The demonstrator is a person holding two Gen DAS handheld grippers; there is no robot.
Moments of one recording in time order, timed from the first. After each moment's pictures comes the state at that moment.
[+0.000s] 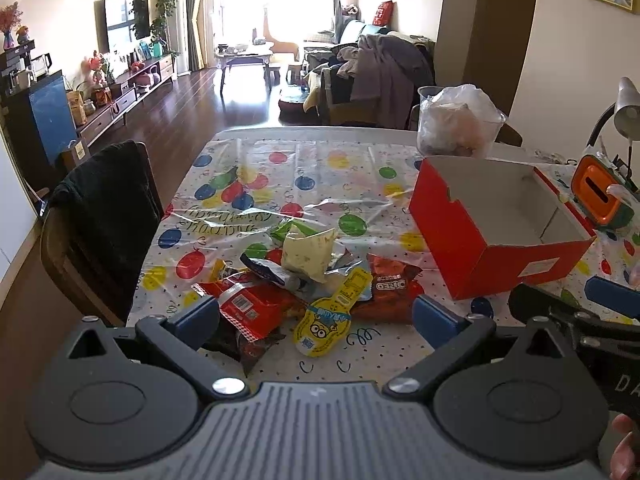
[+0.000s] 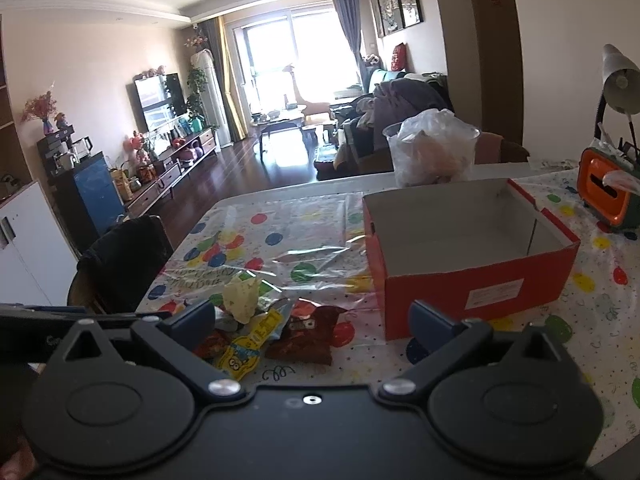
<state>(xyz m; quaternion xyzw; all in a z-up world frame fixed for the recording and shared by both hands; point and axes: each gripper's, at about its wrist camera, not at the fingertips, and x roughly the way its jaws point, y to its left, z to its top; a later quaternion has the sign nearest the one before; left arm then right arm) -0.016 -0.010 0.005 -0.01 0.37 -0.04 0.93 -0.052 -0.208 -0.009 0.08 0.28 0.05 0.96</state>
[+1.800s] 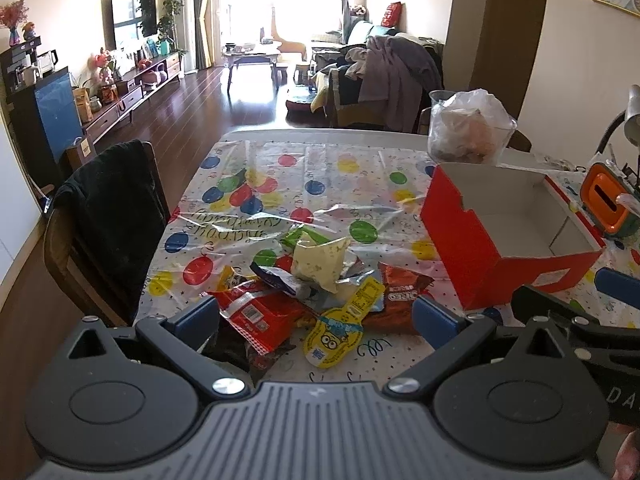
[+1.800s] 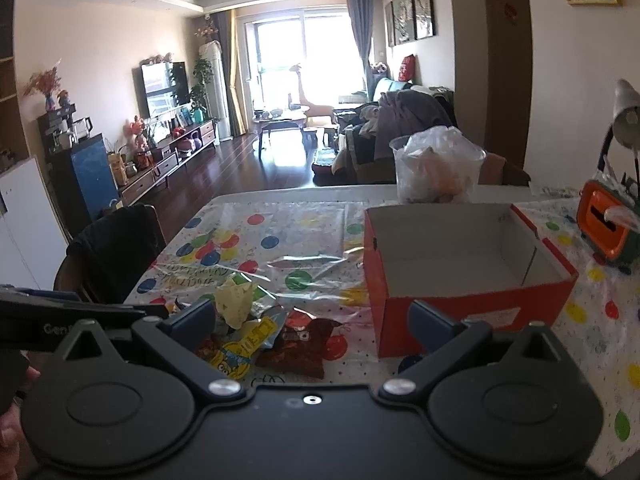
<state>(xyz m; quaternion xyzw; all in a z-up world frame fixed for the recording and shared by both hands) 0.000 -0.001 0.005 -0.01 0.37 -0.03 0.93 -0.037 -0.192 -0.003 0.03 0.27 0.05 0.96</state>
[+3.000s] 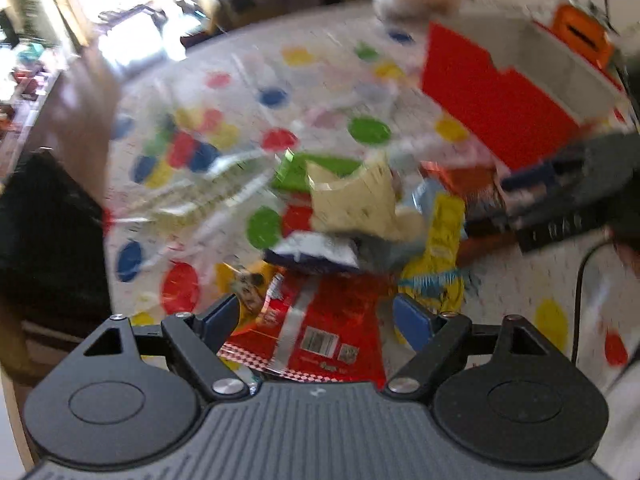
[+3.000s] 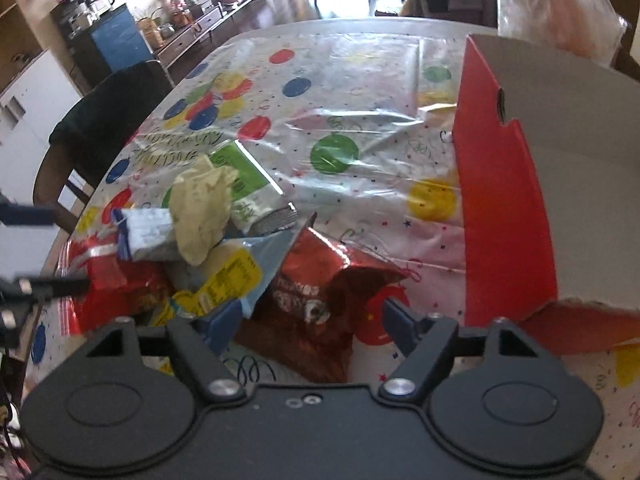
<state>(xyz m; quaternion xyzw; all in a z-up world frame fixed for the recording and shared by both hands) 0.134 0.041 -0.090 0.15 0.51 -0.19 0.83 0.140 -0.183 -0.129 0.03 0.50 0.15 0.85</state>
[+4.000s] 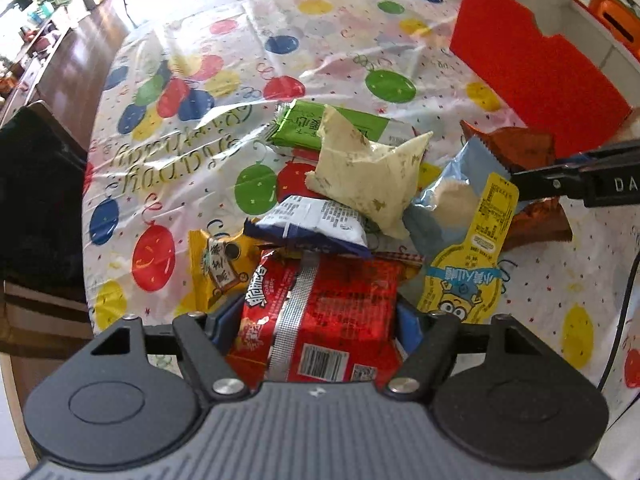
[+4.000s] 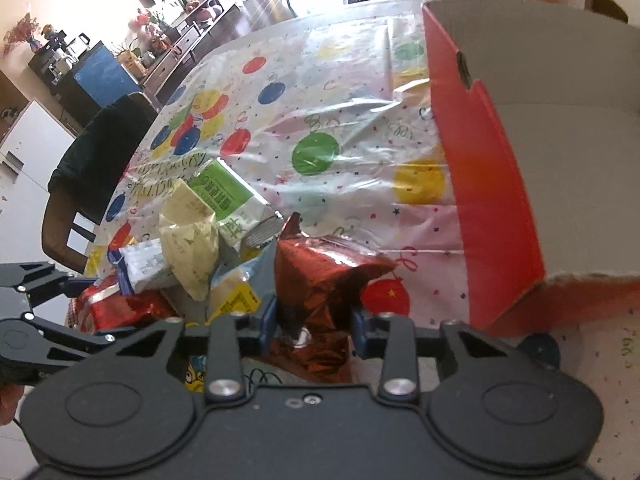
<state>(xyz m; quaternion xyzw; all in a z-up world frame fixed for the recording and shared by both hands) 0.143 0.031 -0.130 0.13 0.54 -0.14 0.82 0.141 -0.202 -0.129 0.11 0.50 0.13 0.85</state>
